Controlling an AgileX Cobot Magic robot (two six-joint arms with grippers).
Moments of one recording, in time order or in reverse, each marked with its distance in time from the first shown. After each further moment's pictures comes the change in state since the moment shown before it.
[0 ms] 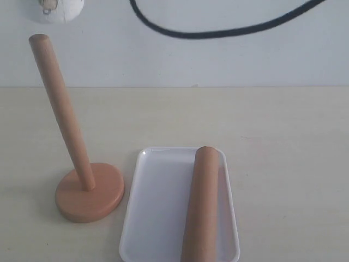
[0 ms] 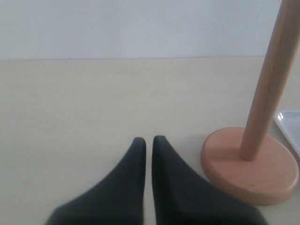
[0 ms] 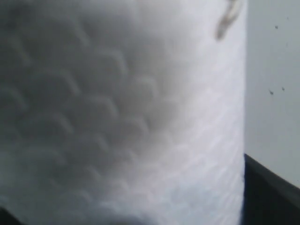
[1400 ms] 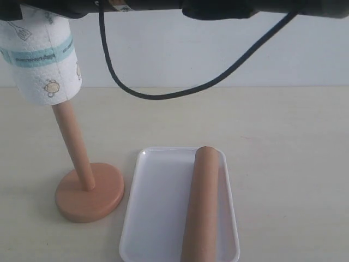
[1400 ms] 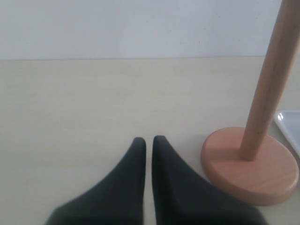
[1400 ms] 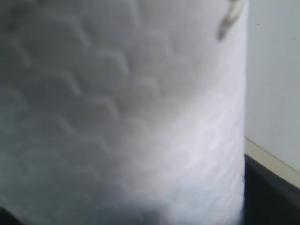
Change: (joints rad) left arm 0.000 0.000 0.000 0.000 0.000 0.000; right arm 0.004 0.137 -0.007 -0.432 -0.094 0.458
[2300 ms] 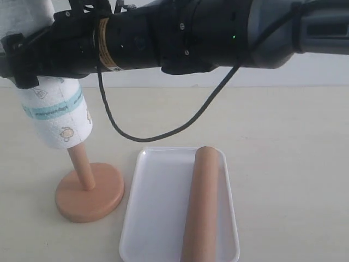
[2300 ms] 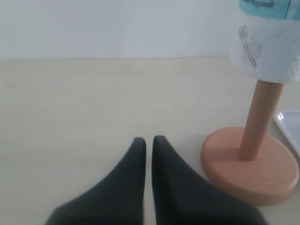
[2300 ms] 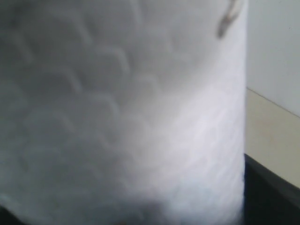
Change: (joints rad) left arm 0.000 0.000 0.000 0.000 0.002 0.001; right arm 0.000 0.139 0.029 0.080 -0.011 -0.105
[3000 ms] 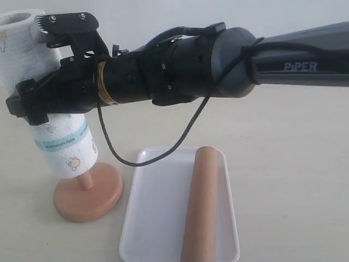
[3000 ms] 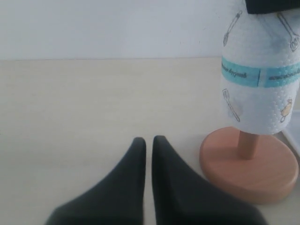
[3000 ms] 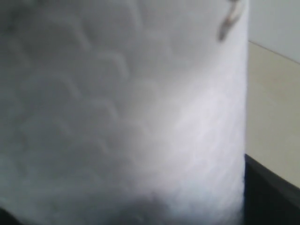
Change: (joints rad) left arm 0.000 0.000 0.000 0.000 0.000 0.000; right arm 0.000 0.122 0.000 0.022 -0.009 -0.006
